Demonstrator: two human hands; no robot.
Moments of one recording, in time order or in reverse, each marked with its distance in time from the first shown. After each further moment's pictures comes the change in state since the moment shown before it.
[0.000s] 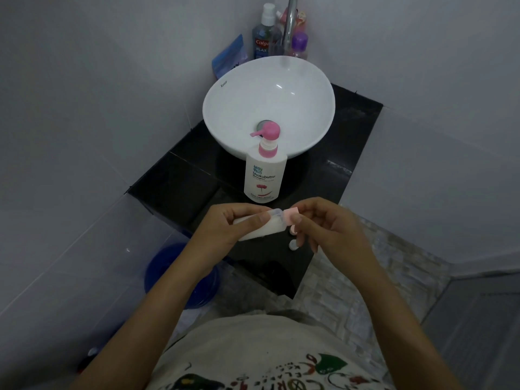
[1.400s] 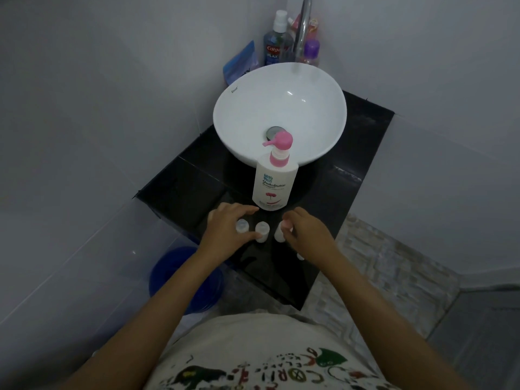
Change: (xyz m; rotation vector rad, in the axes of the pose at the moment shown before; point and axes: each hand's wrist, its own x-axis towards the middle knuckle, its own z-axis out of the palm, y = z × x) left_hand 0.063 -0.081 -0.033 0.795 0.194 0.168; right_hand 0.074 0.101 0.022 -0.940 -0.068 -0.164
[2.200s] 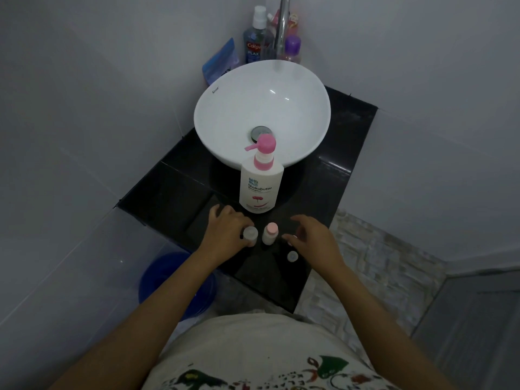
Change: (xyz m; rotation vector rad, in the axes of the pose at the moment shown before) left_hand 0.033 -0.010 0.031 0.403 -0.184 0.109; right_hand -0.015 0.034 0.008 0.147 0.056 0.321
